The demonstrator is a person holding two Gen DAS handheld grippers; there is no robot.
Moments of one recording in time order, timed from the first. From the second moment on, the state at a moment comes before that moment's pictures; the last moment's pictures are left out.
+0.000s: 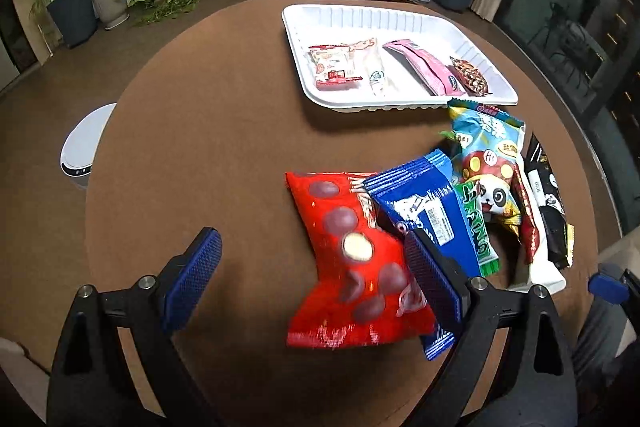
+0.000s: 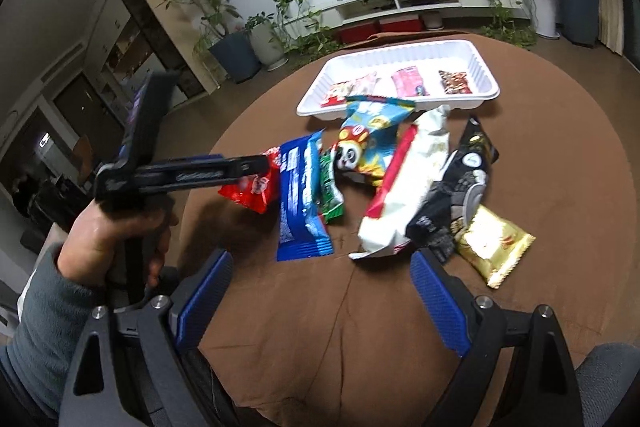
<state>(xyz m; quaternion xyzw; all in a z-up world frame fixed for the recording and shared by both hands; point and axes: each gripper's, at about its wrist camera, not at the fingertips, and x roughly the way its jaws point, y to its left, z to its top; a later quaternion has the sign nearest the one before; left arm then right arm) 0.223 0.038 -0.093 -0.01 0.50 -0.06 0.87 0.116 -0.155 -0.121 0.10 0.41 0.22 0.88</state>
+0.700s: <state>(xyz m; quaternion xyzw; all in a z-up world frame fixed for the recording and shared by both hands) 0.249 0.037 -0.127 0.03 0.53 -0.06 0.85 0.127 -0.233 -0.133 0.16 0.42 0.10 0.89</state>
